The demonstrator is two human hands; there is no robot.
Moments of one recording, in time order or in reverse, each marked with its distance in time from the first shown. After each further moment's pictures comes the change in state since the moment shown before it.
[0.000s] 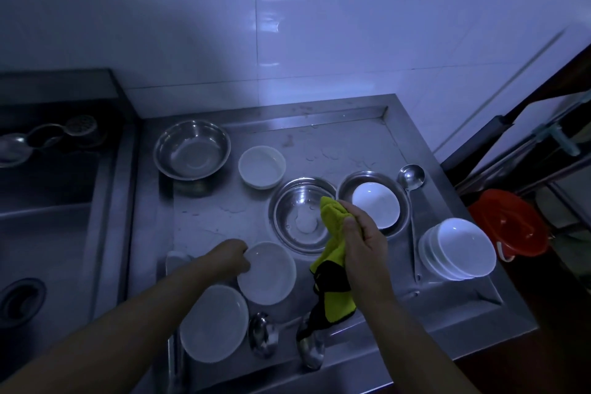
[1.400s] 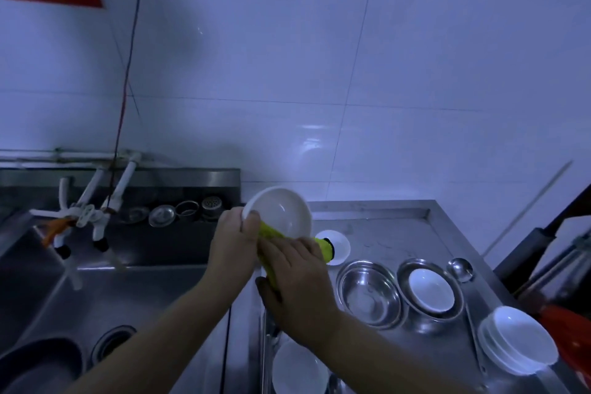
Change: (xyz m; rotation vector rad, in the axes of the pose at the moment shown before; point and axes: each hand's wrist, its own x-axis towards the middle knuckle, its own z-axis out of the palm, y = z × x) left_hand -0.263 -0.042 -0.111 -0.808 1.143 0.395; right_hand -0.134 -0.101 0.185 -0.740 -0.316 -1.286
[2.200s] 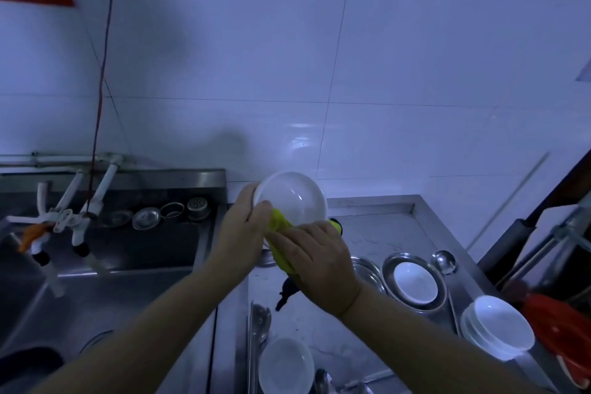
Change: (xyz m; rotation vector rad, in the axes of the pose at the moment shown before) left_hand -0.007 0.042 0.022 -0.277 -0.216 0.107; right_hand 0.003 0.053 -0.033 -0.200 0.250 -0.334
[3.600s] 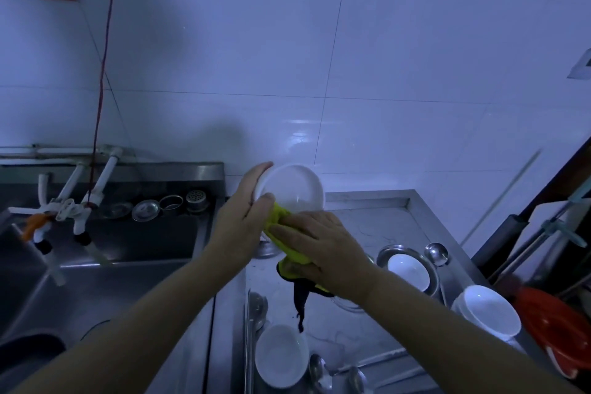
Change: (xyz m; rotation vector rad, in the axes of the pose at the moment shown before) left_hand -0.017 0.002 -0.004 0.137 -0.077 0.098; right_hand -0.004 0.010 -0.040 0.150 -0.436 0.051
